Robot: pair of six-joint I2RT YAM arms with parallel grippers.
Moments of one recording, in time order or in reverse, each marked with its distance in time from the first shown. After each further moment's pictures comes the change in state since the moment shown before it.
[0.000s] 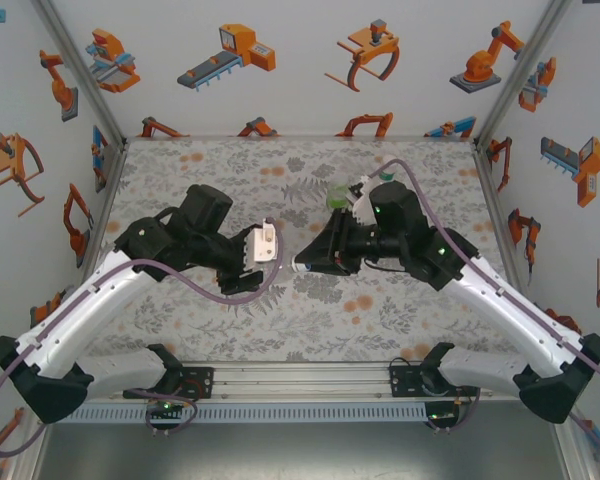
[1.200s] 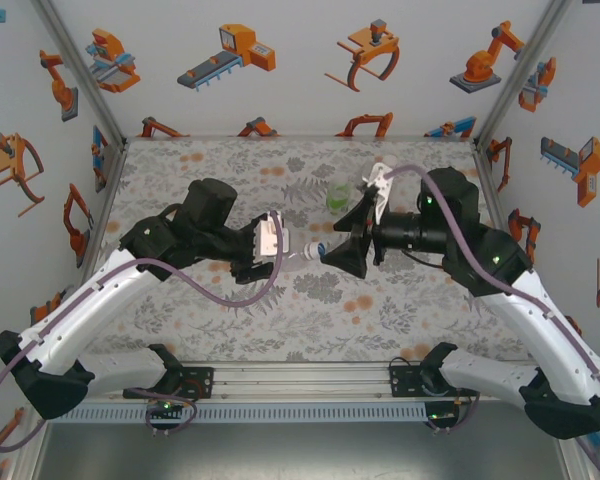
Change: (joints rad) left arm -0.033 0.015 0.011 0.168 0.027 -0.004; right arm -0.060 -0.089 0.215 -0.113 -0.113 -1.333
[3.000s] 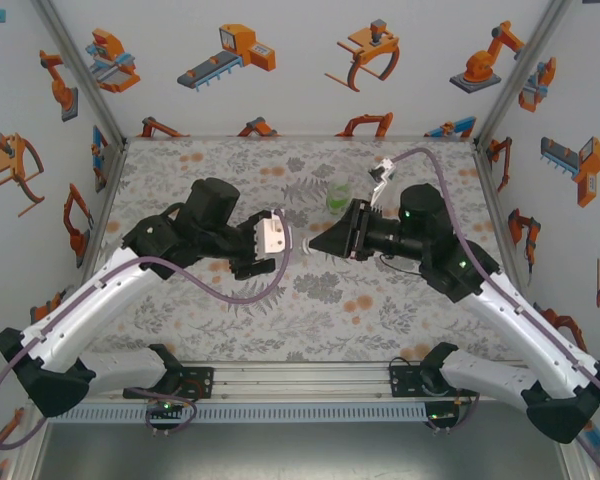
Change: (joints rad) left arm -0.005 0.019 0.005 -0.005 -0.117 -0.002; right arm -0.005 -0.016 -0.259 0.238 0.193 1.036
